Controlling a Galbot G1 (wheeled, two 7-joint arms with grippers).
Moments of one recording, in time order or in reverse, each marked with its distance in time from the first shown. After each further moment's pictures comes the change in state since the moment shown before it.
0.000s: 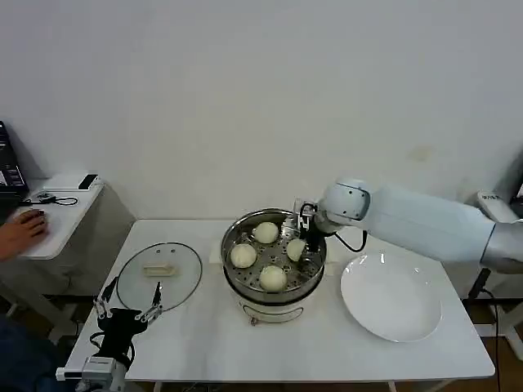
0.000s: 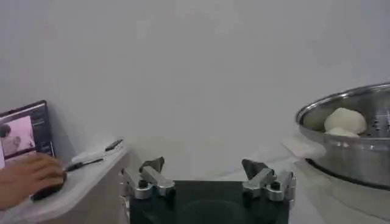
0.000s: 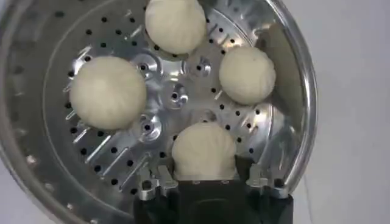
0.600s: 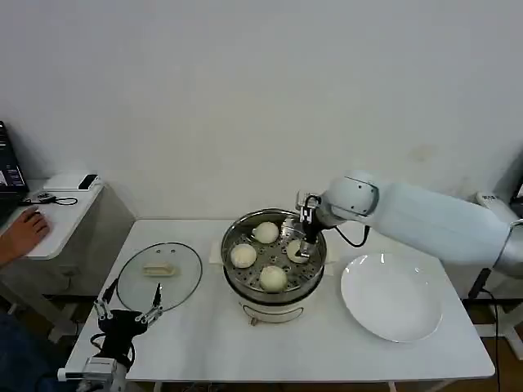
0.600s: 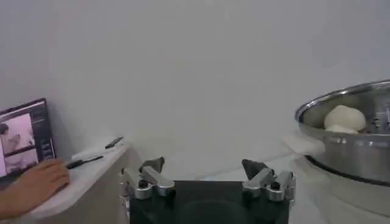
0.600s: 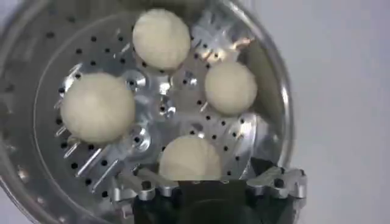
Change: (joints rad) left arm -0.002 -0.005 0.003 0.017 0.000 -0.004 0.000; right arm -0.021 -0.077 0.119 0.110 -0.003 0.022 0.090
